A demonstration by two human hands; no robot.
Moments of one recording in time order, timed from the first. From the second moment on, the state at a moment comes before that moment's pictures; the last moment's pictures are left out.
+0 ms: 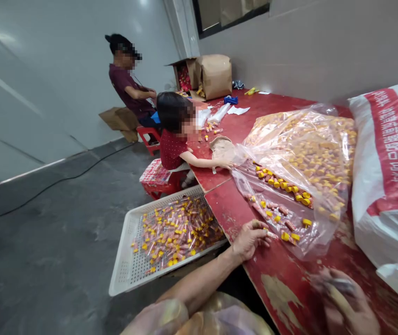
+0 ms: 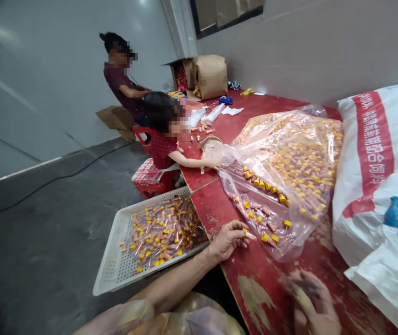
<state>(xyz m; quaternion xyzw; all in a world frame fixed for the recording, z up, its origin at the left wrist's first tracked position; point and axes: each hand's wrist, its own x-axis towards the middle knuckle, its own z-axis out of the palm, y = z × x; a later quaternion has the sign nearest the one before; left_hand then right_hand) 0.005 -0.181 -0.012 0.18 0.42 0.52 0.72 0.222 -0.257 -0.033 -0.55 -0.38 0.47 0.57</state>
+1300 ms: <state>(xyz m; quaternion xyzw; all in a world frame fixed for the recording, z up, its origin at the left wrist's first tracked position) -0.025 -0.202 0.009 0.27 0.47 0.62 0.57 0.098 -0.204 -0.025 -0.50 -0.72 0.25 0.41</state>
